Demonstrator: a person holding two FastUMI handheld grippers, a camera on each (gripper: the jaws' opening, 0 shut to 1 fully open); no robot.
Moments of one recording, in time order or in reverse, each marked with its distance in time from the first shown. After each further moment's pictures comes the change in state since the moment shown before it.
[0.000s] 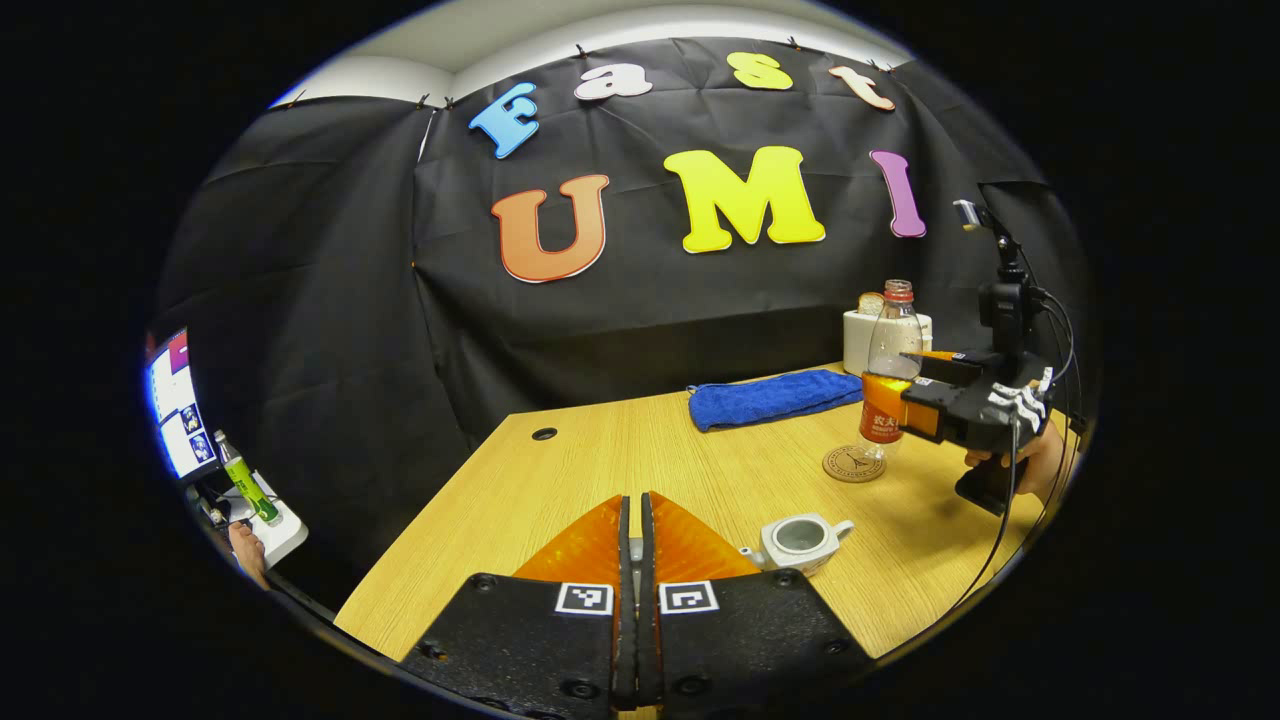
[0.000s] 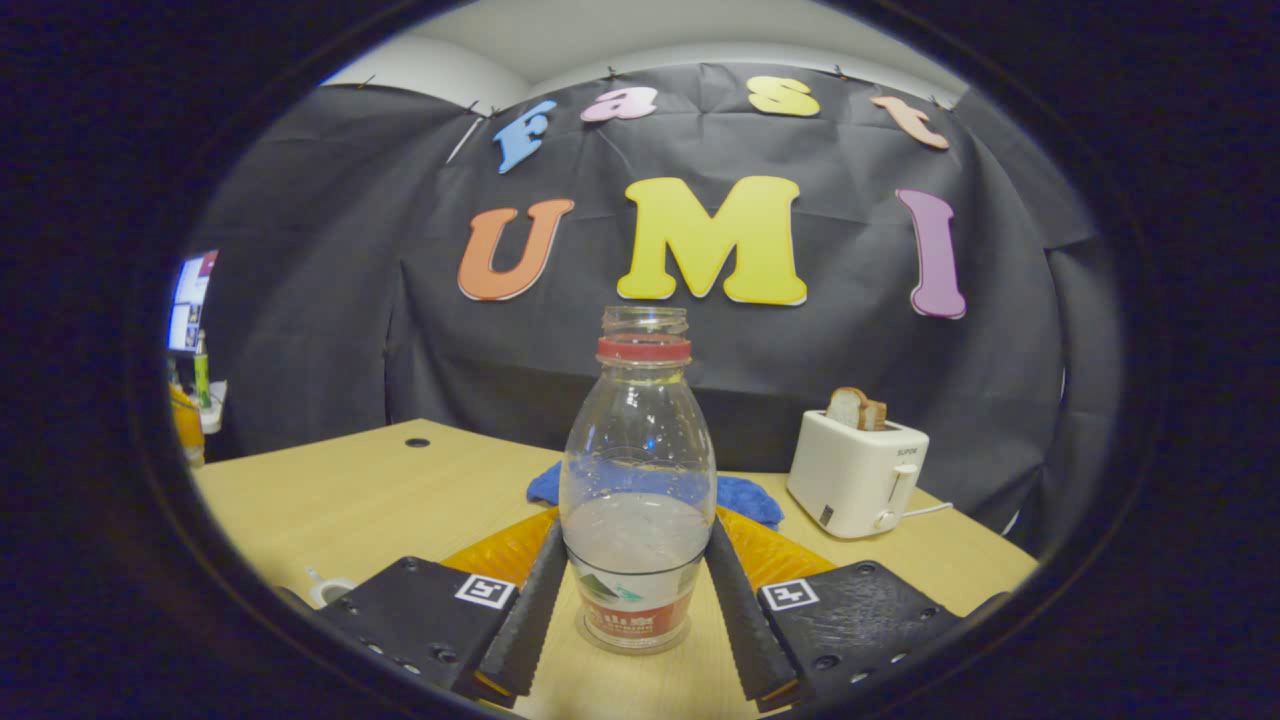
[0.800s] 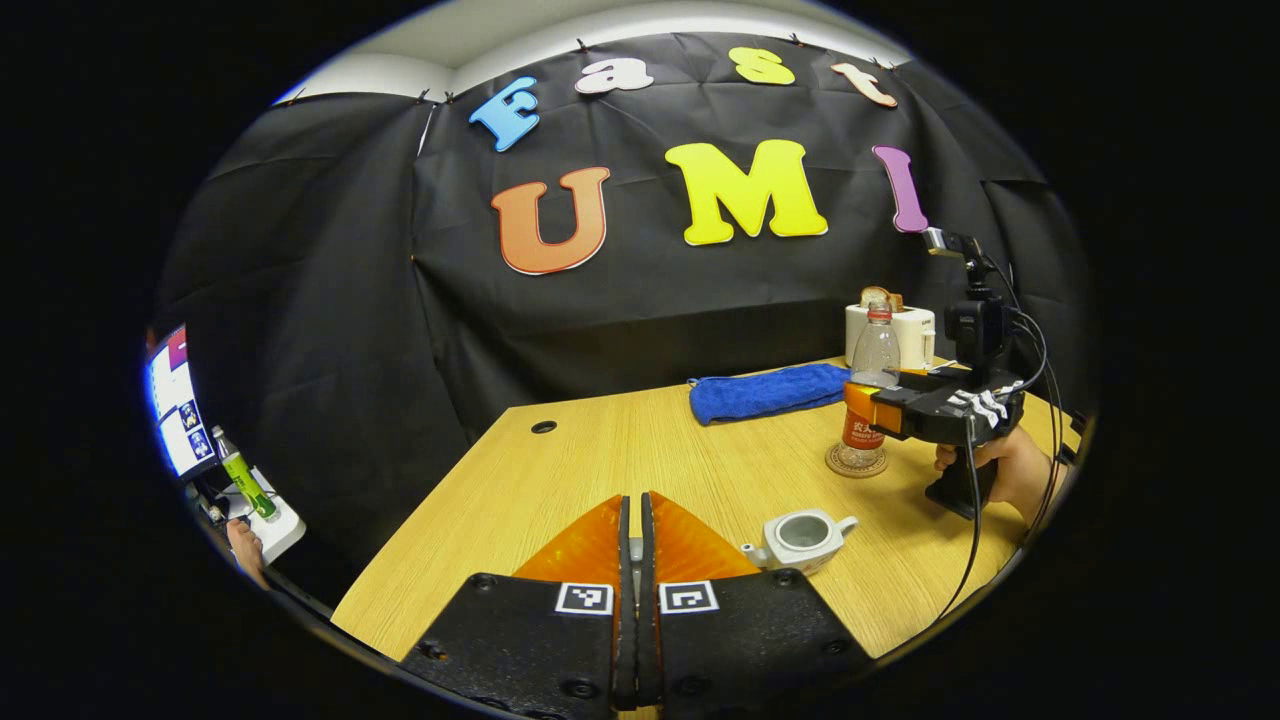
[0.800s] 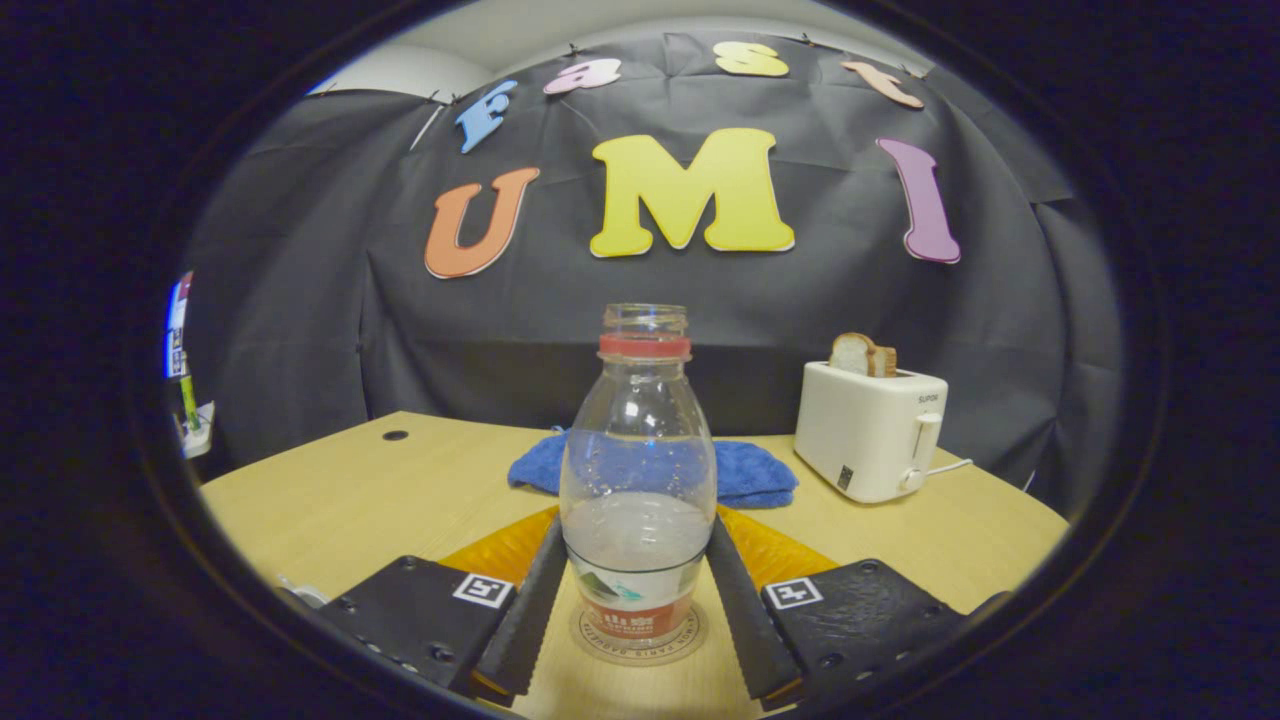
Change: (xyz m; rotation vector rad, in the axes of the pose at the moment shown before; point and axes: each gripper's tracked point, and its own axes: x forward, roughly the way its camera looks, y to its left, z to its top) left arm 0.003 -0.002 -0.004 -0.003 0.016 -0.005; right arm 0.036 -0.012 -0.034 0.012 0.094 -0.042
